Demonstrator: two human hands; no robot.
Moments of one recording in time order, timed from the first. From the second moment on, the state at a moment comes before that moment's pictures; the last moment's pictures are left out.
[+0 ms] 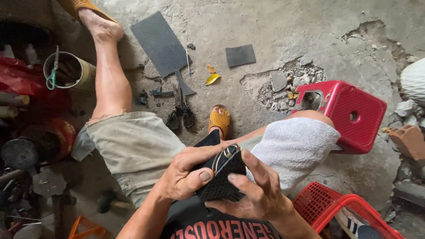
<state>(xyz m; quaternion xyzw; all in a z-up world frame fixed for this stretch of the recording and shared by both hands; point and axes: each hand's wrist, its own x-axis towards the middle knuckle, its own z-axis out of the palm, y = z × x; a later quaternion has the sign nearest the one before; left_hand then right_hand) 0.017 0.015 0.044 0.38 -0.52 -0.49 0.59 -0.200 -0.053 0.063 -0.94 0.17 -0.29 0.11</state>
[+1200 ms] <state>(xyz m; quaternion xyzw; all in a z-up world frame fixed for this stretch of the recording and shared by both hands) 0.016 -0.027 0.023 0.46 -0.12 -0.66 0.58 -0.155 -0.109 0.064 -0.80 0.28 -0.13 0.52</state>
